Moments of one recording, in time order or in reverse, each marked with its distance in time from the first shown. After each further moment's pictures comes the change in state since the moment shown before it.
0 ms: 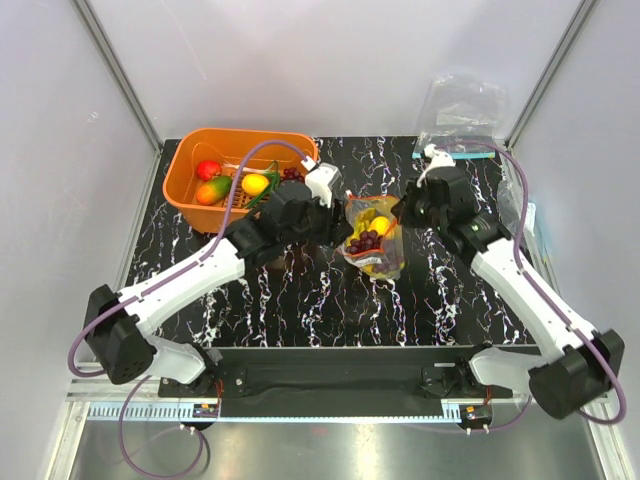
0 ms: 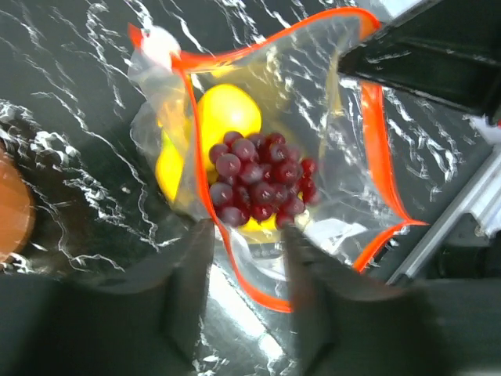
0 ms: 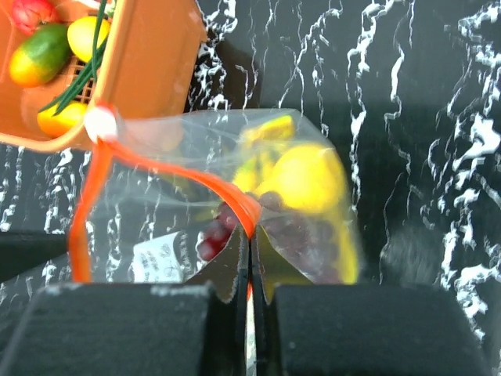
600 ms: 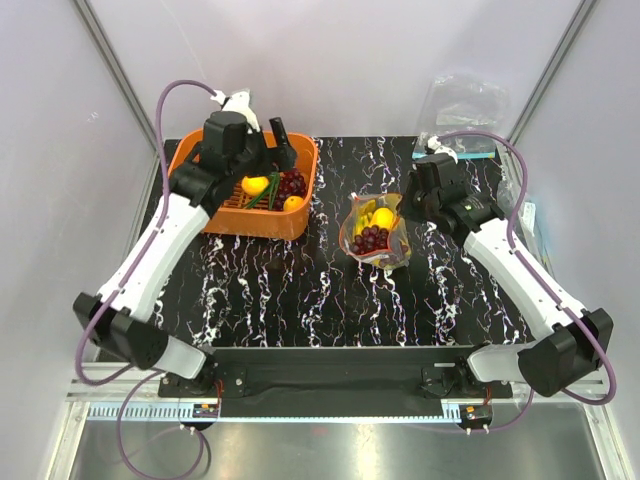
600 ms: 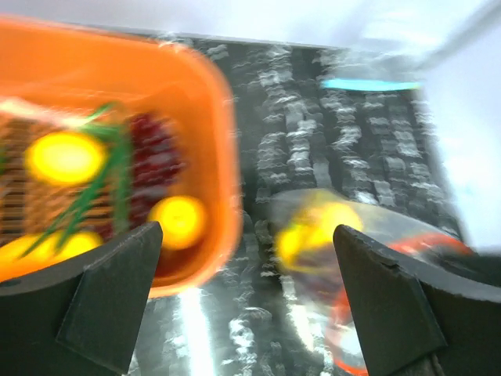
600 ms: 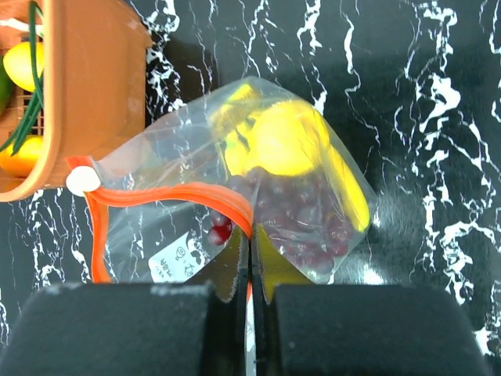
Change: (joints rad) left arm 0.347 0.064 0.436 -0.302 -0.120 -0.099; right arm 0.000 0.165 0.200 -0.186 0.124 0.108
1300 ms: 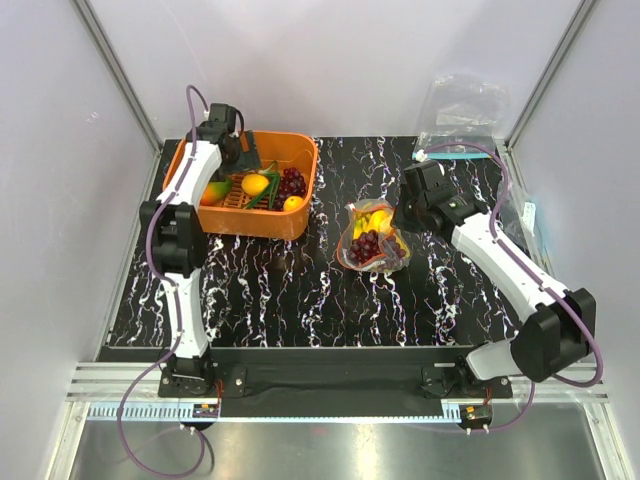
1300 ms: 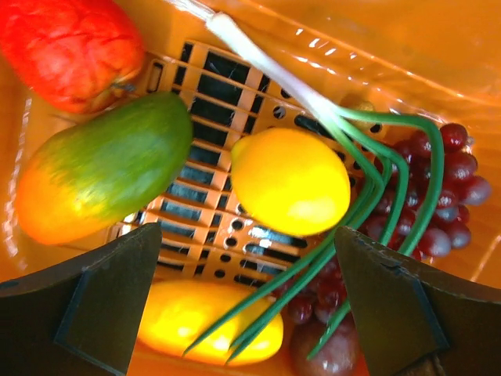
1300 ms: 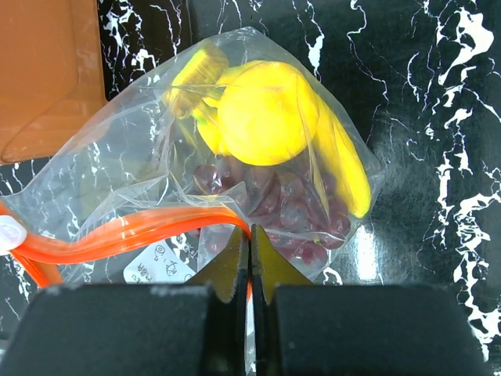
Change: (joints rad) left arm 0.370 0.715 0.408 -0.275 -0.022 0.080; right arm 0.000 0.077 -0.055 -0.019 -0.052 0.022
